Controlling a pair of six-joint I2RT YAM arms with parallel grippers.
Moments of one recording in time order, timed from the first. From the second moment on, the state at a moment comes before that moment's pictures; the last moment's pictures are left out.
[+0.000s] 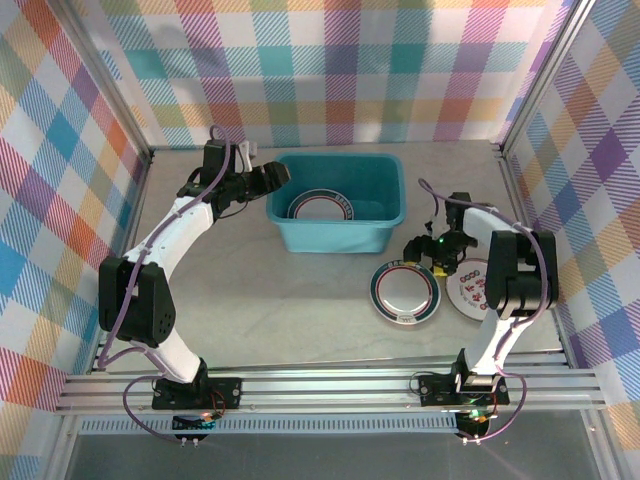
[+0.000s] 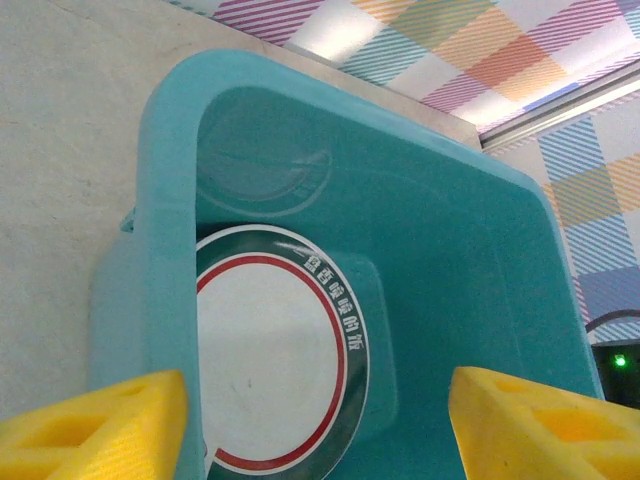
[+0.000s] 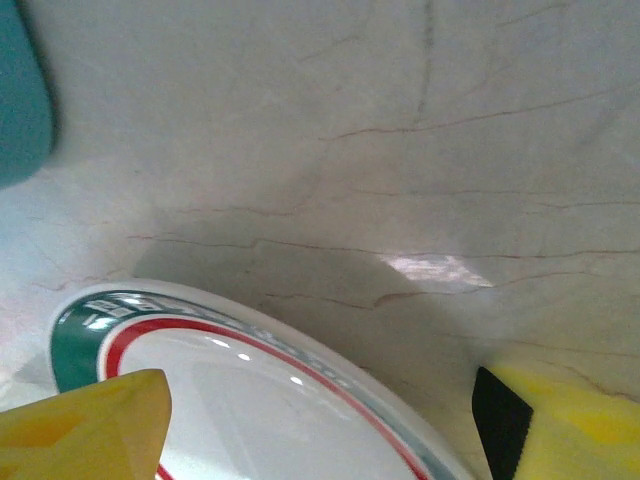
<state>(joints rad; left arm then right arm) -0.23 1.65 1.35 -0.29 0.44 -0.57 0.01 1.80 1.12 -0.87 -0.42 0.12</state>
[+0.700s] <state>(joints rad) -0.23 1.65 1.34 -0.29 0.46 -0.56 0.17 1.73 1.02 -0.80 -0.36 0.26</state>
